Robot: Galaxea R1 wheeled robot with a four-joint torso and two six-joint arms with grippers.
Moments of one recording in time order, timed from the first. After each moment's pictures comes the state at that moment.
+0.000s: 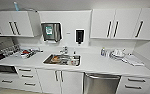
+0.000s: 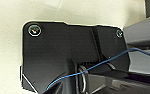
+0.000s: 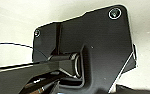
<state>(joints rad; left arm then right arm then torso) 1.48 2.83 -2.39 -0.02 -0.06 0.00 -1.55 2.64 -2.15 0.06 0.06 -0.03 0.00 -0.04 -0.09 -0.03</state>
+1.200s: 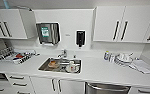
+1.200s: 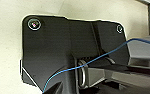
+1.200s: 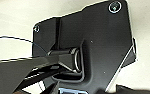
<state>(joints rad) 1.49 2.83 -2.39 -0.02 -0.05 0.00 -1.56 2.64 -2.15 0.06 0.06 -0.03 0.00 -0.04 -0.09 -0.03</state>
